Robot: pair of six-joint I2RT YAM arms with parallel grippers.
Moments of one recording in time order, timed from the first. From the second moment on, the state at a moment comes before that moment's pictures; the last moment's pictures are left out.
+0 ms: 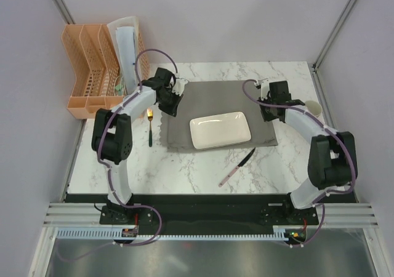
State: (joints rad) left arm -0.32 2.02 1.58 -0.68 0.23 0.25; right arm 0.14 1.66 1.10 -0.35 -0.02 -0.20
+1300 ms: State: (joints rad) left arm -0.32 2.21 1.73 -1.04 0.87 0.28; right arm 0.14 1.93 1.33 -0.75 -0.51 -0.25
